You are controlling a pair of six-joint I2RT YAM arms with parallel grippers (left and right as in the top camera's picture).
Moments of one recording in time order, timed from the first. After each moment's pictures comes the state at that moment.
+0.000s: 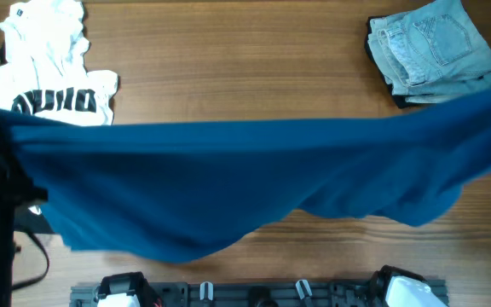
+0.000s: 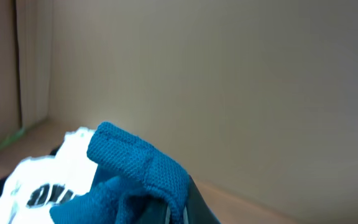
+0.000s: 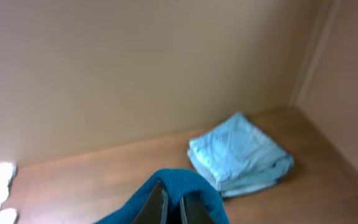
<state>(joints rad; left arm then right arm) 0.11 0.84 1.74 -0.98 -0.06 -0.36 -0.30 1.27 2.39 -1.46 -0.21 0.08</state>
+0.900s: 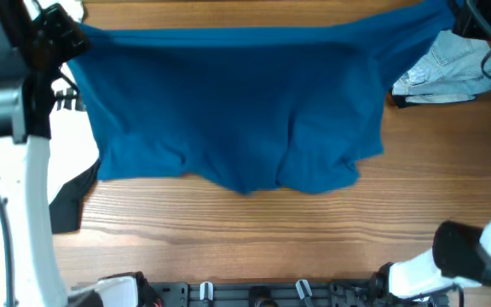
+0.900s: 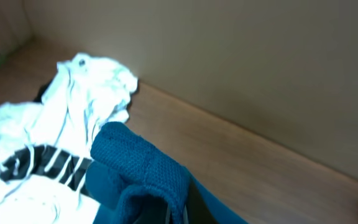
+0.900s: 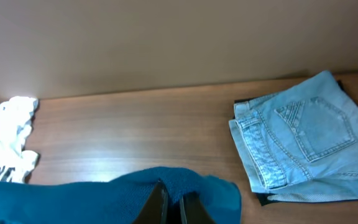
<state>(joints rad) 0.11 1.43 1.74 -0.82 -0.07 -0.33 -0.22 1.71 2.38 -1.32 -0.39 0.00</state>
